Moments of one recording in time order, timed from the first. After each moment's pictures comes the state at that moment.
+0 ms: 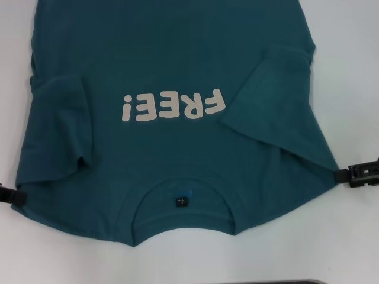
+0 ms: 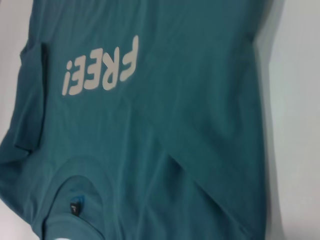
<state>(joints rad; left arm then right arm) -0.49 -2.02 -2.57 -1.01 -0.40 1.84 -2.14 0.44 1.95 2.60 0.73 -2.51 1.75 -0.88</state>
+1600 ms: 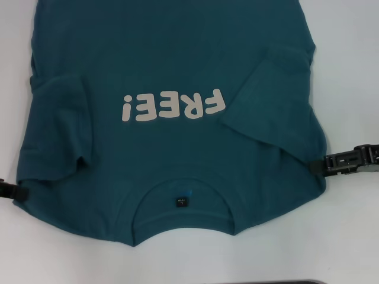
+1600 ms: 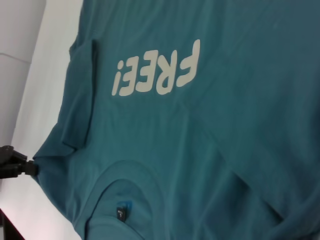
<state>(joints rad) -0.51 -2.02 -2.57 -1.01 -0.40 1.84 -2.13 0.48 1.98 2.57 0.70 -2.45 1.77 -0.91</state>
